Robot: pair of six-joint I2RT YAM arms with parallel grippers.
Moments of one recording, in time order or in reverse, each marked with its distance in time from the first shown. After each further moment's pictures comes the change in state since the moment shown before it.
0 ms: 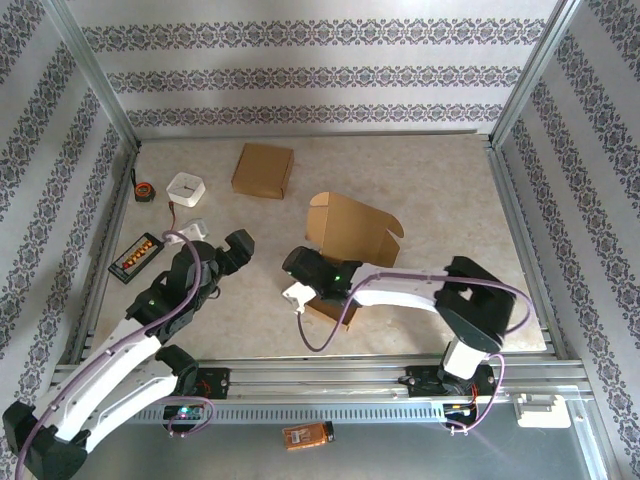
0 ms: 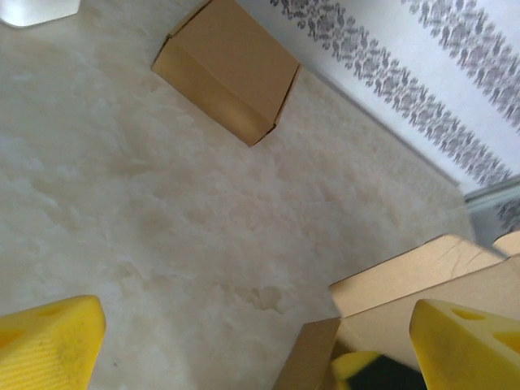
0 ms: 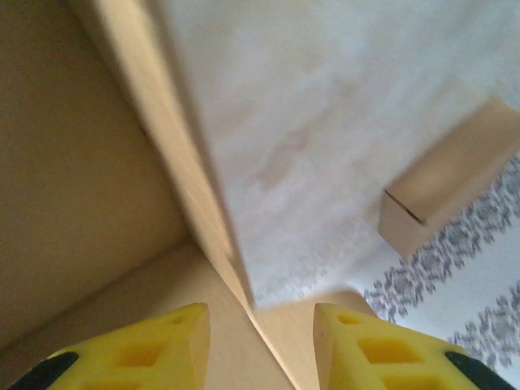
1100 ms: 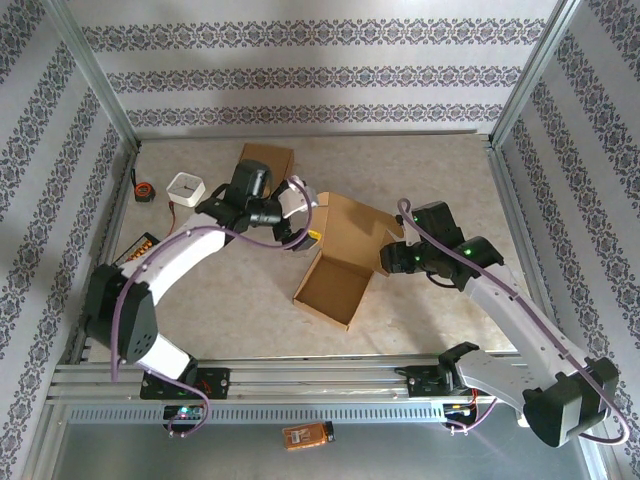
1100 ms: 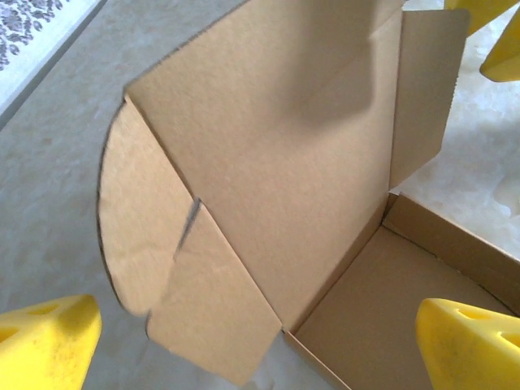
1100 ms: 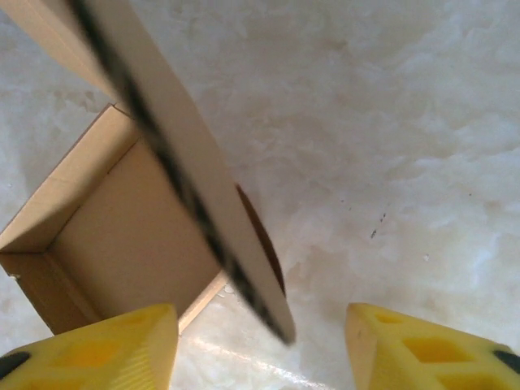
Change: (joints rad) left arm 0.104 0.838 0.603 0.047 0.928 1.434; right arm -0.644 -0.626 -0.090 -0.560 -0.619 1.721
